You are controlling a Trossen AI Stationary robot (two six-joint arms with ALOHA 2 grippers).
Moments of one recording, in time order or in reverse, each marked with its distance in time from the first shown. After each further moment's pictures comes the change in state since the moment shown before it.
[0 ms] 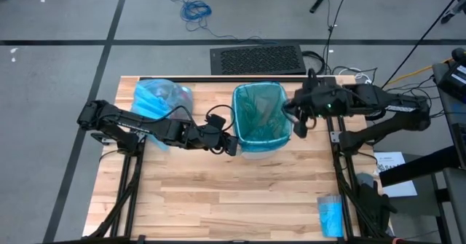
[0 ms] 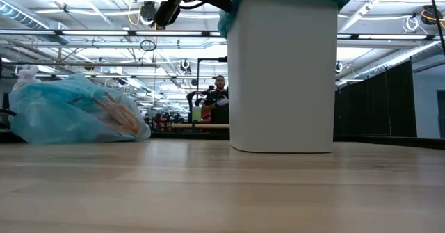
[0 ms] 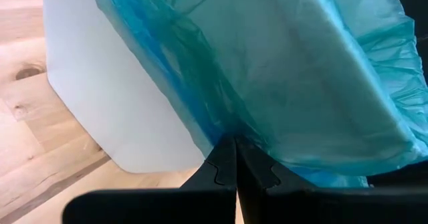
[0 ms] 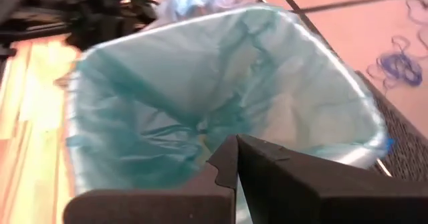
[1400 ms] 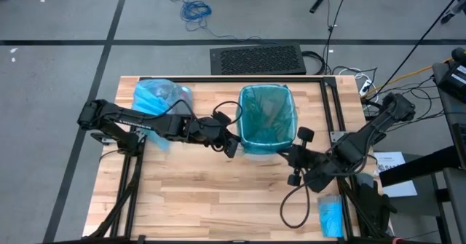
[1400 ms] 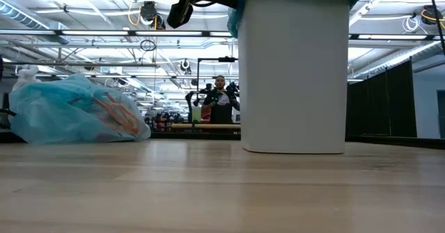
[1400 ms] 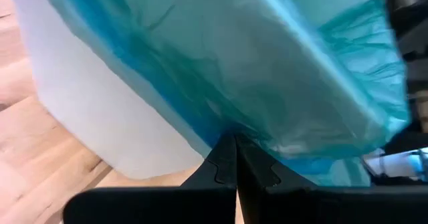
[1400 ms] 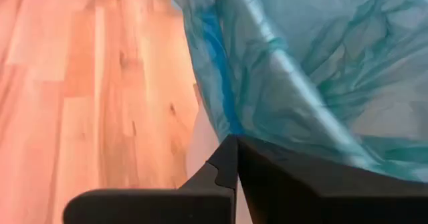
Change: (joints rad) left arm 0.055 -0.001 0.000 0.052 0.170 0.234; right arm 0.623 0.176 -0.212 0.086 0.563 0.346
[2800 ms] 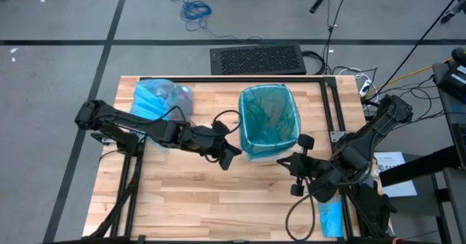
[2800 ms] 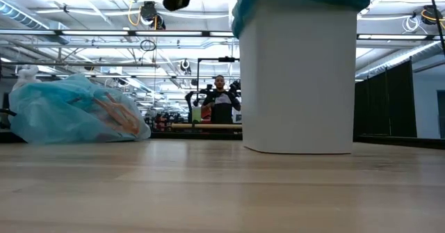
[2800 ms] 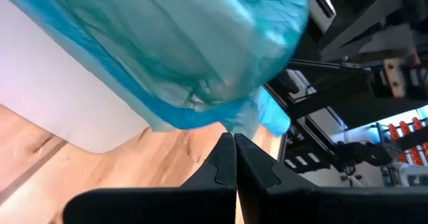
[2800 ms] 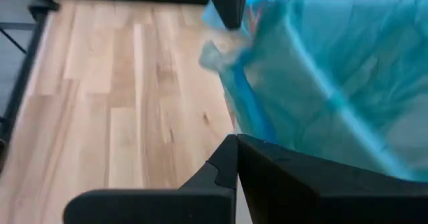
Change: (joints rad) left arm -0.089 -0.029 0.001 0.030 0.040 -0.017; right arm 0.073 0.056 0.111 -0.033 -0.019 0.053
